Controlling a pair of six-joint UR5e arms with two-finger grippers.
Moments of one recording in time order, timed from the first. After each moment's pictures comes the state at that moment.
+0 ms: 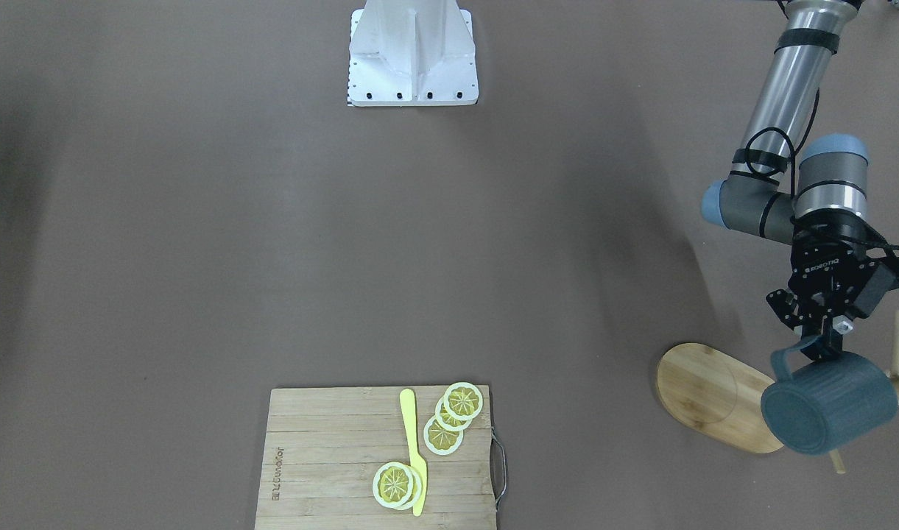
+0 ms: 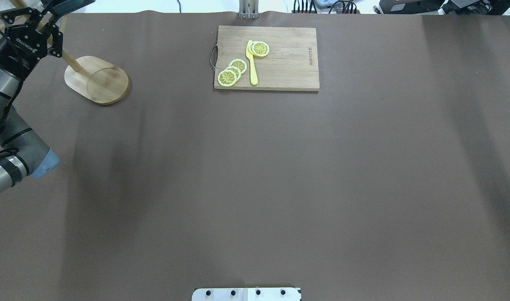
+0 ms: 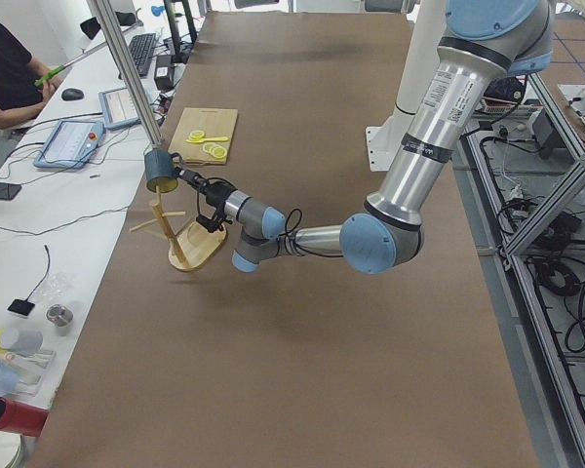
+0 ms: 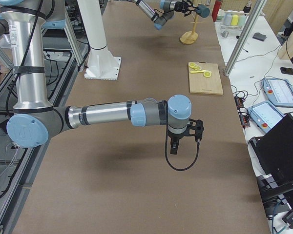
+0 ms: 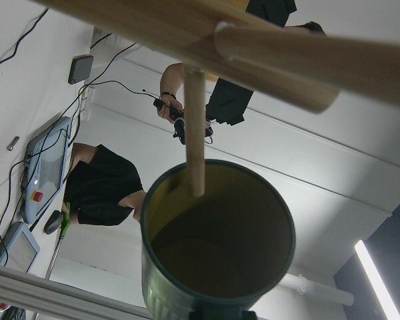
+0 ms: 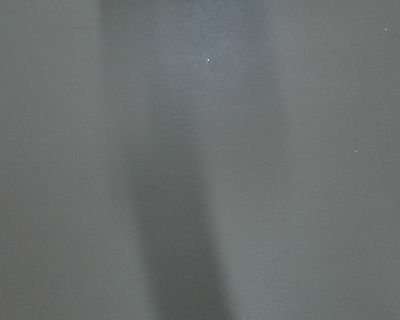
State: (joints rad) left arm -0.91 -2.01 -0.93 -3.80 -1.19 -2.51; right arm 1.59 -1.53 1.72 -1.64 2.43 0.20
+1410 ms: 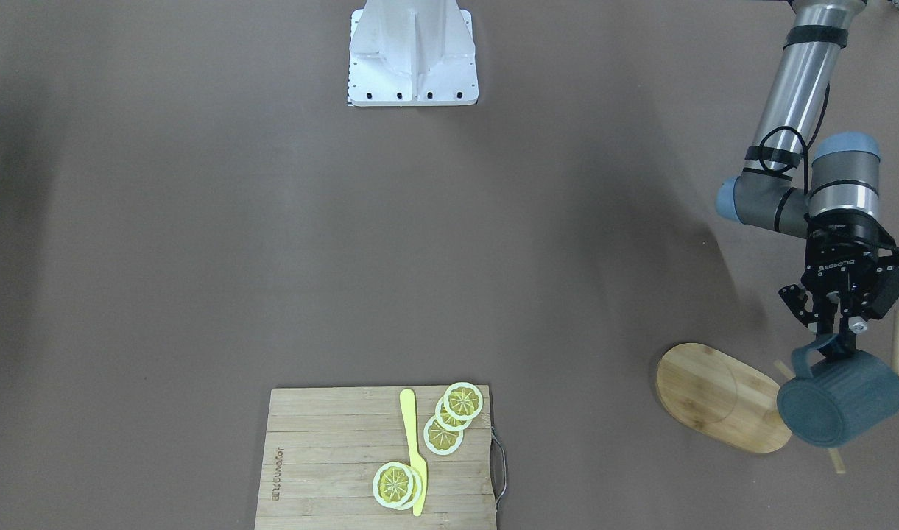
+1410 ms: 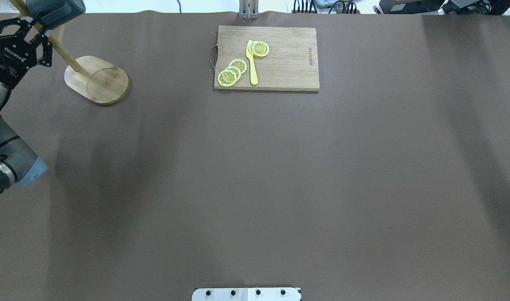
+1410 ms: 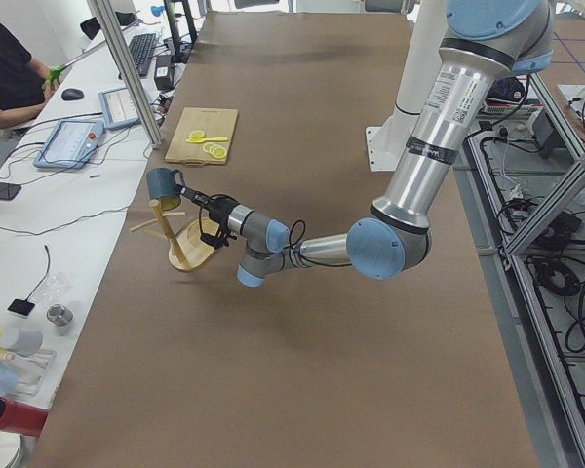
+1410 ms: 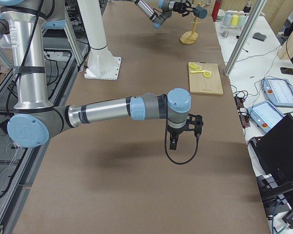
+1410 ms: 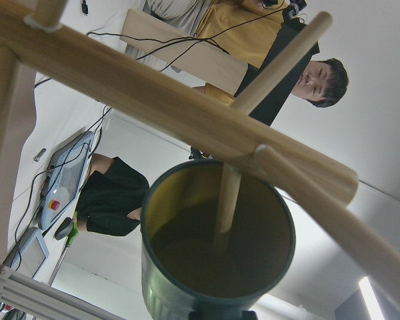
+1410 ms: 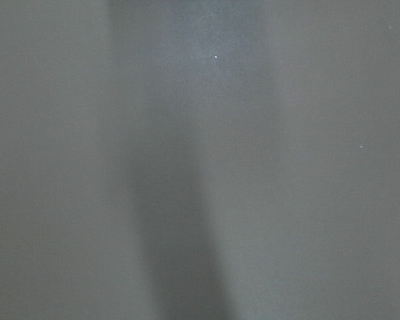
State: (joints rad) left arm -0.91 -1.96 -0.91 -3.82 -1.20 -2.66; right arm 1.58 -1.53 1.75 -1.67 2.42 0.20
